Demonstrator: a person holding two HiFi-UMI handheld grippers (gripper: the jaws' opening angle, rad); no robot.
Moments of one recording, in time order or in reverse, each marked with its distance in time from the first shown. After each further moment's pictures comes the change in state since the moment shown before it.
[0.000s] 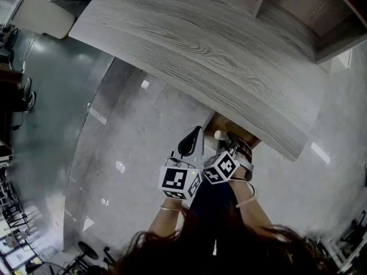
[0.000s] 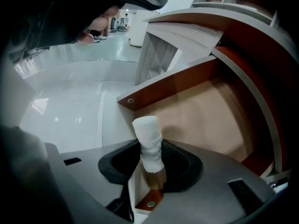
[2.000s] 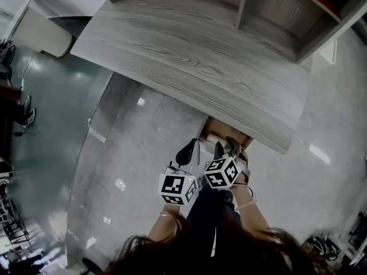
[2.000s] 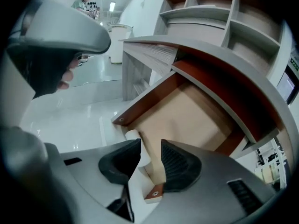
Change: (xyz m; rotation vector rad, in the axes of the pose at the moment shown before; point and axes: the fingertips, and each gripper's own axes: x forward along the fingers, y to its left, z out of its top) left arm -0.024 -0.011 -0.008 0.006 0.041 -0.051; right arm -0.044 -0.022 0.010 0.282 -0.128 -0.049
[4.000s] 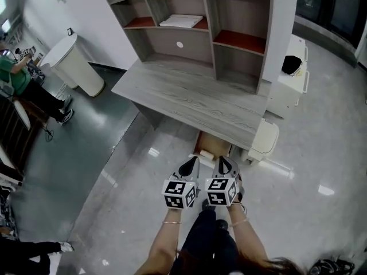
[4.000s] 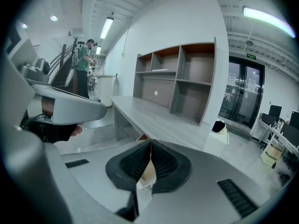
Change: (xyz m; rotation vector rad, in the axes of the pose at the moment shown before) left arm -0.129 -0.153 0.091 0.153 -0.045 -0.011; right arm -0.273 -0.058 0.030 0.235 -0.431 -0.124
